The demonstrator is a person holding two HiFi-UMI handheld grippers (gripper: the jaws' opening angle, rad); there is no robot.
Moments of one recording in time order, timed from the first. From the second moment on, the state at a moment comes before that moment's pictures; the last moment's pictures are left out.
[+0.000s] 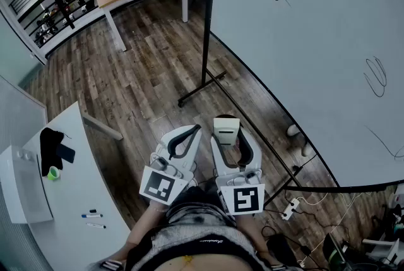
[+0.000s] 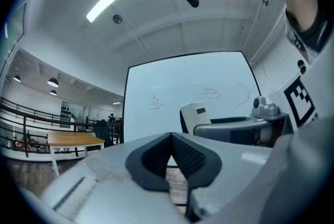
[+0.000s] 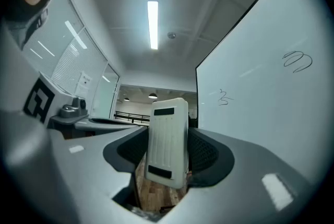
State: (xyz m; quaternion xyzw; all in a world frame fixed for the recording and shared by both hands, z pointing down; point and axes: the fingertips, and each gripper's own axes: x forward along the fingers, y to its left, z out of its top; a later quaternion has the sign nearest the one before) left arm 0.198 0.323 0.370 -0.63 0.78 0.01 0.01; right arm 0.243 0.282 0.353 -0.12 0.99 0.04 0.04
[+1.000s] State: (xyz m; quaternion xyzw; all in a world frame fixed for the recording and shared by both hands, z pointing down) left arm 0.129 0.269 0.356 -0.61 0.79 0.00 0.06; right arm 0.181 0.223 0.358 -0.13 0.99 0.03 0.05
